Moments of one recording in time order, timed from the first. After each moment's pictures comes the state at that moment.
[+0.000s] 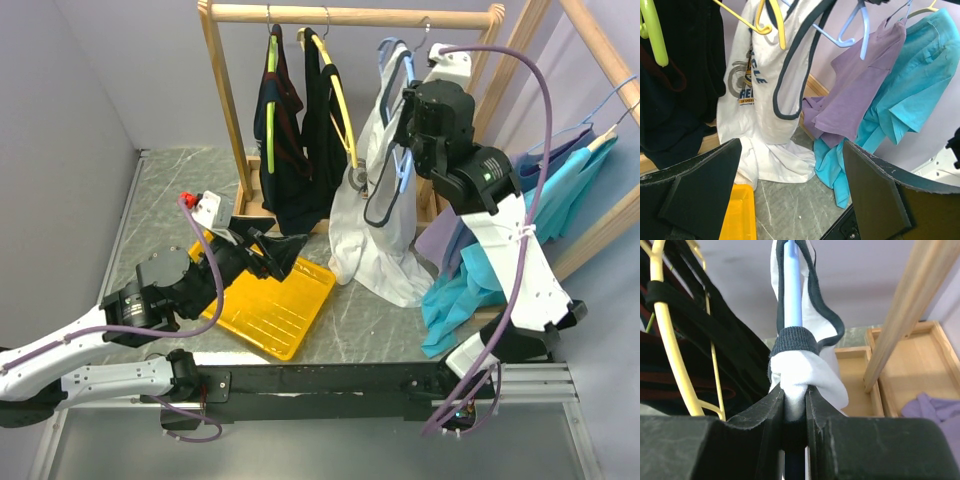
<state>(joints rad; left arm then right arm) -1.20 0.80 1.08 -0.18 -0.49 -0.36 0.63 1.51 2.13 -0.83 0.67 0.26</state>
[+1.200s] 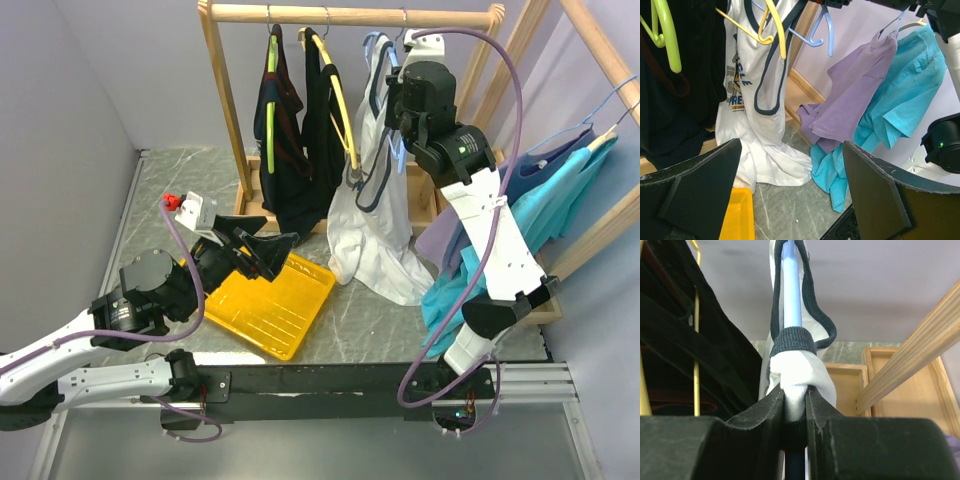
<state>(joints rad) -1.20 0.75 1.08 -0.18 -0.50 -0.36 0.53 1.67 2.23 -0.76 0.51 0.09</state>
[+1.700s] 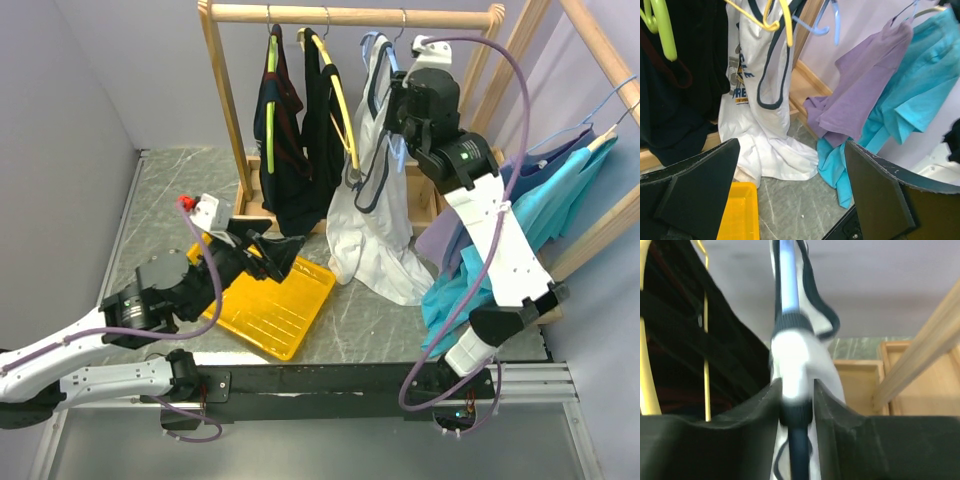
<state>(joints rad) -1.20 0.77 1.06 -0.18 -0.51 -0.37 0.52 1.63 2.12 -0.69 0.48 0.17</state>
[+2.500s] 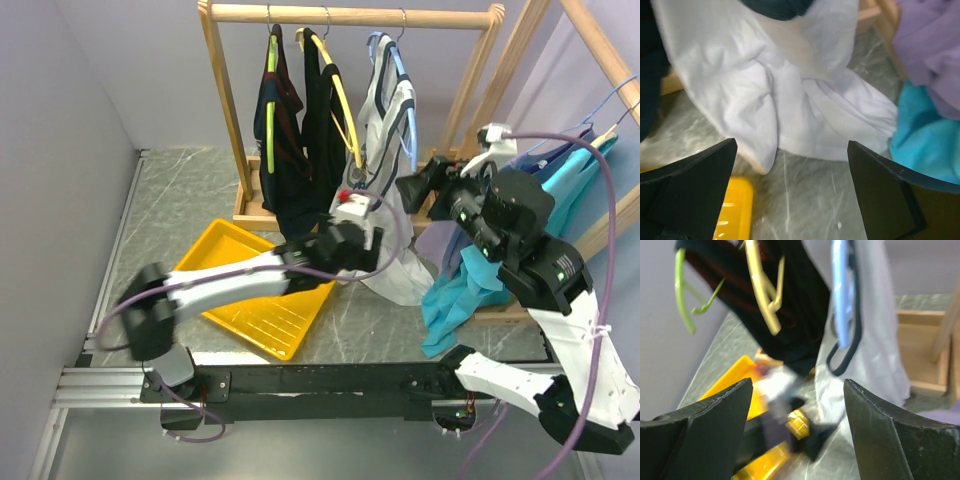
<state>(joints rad) -1.11 1.60 1.28 -0.20 -0.49 -0.50 0.62 0.98 1.59 -0.76 0.27 0.39</state>
